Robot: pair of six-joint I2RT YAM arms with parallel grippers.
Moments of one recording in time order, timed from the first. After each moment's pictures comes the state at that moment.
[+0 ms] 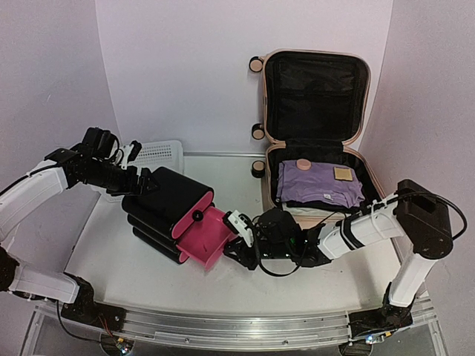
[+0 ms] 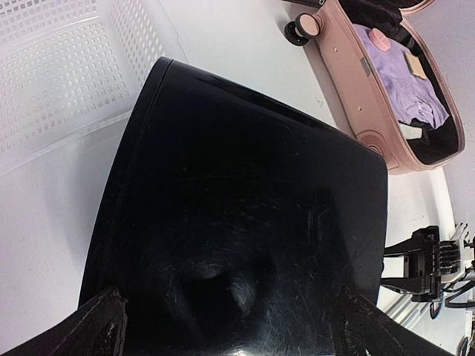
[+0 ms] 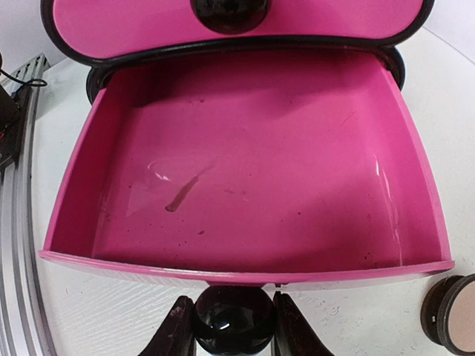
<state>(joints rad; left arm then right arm) -0.35 1.20 1.08 -0.71 0.30 -0.24 1.08 1.76 0.80 0.41 -0.08 0.08</state>
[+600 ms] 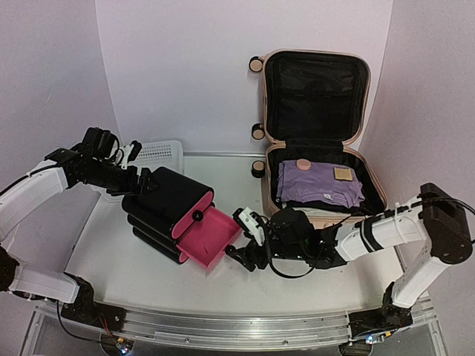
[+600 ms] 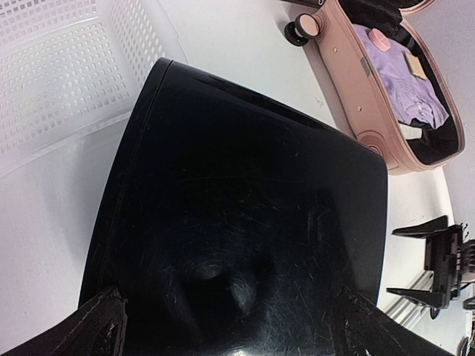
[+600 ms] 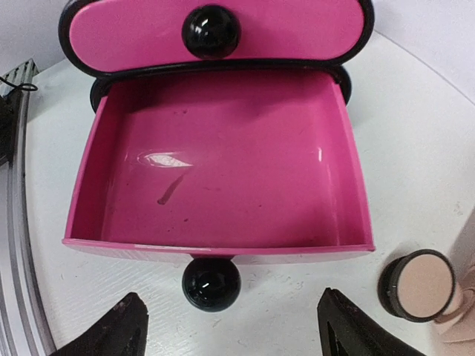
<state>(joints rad) -0.35 1.20 1.08 -0.71 0.30 -0.24 1.09 1.63 0.72 0.37 0.02 0.06</state>
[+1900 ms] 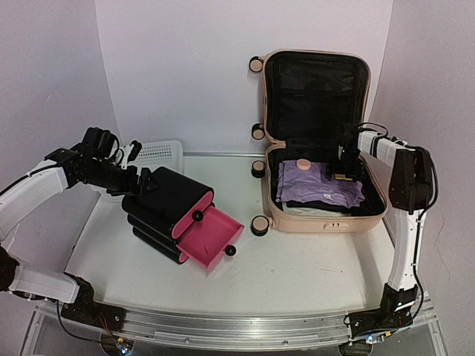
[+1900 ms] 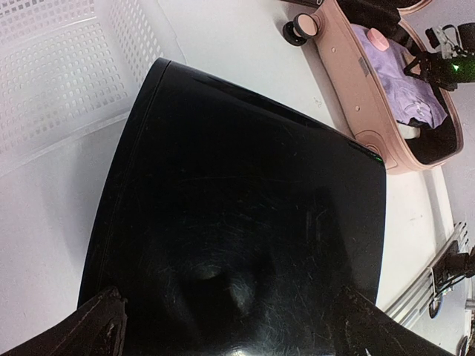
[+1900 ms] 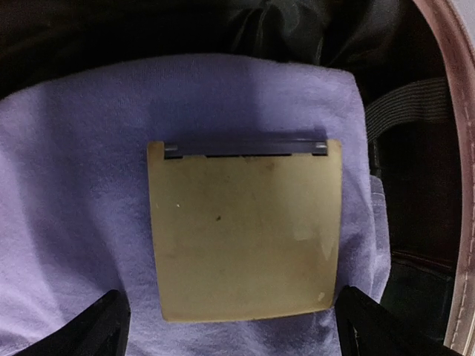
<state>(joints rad) -0.35 1.20 1.08 -0.71 0.30 -0.24 0.12 2.16 1.83 -0.86 0.22 0.26</state>
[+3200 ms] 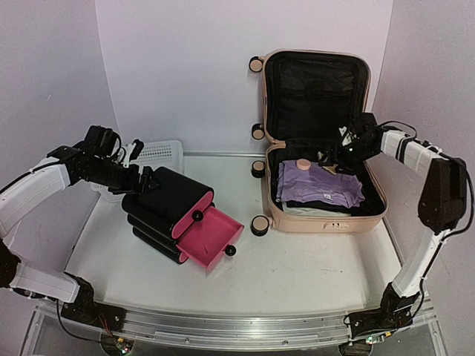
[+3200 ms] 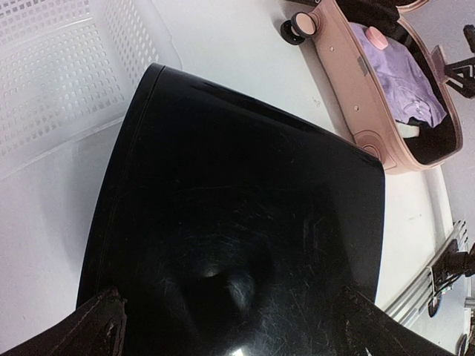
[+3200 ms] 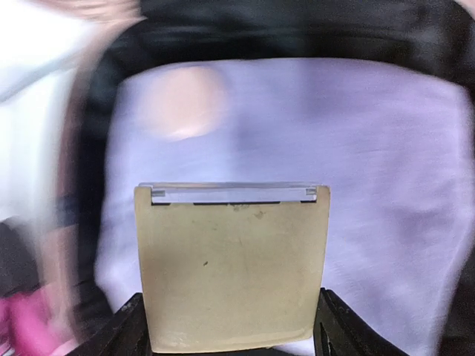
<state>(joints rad) -0.35 1.23 1.10 -0.71 0.31 -0.23 0.12 1.84 1.58 -0.73 -0.28 0.25</state>
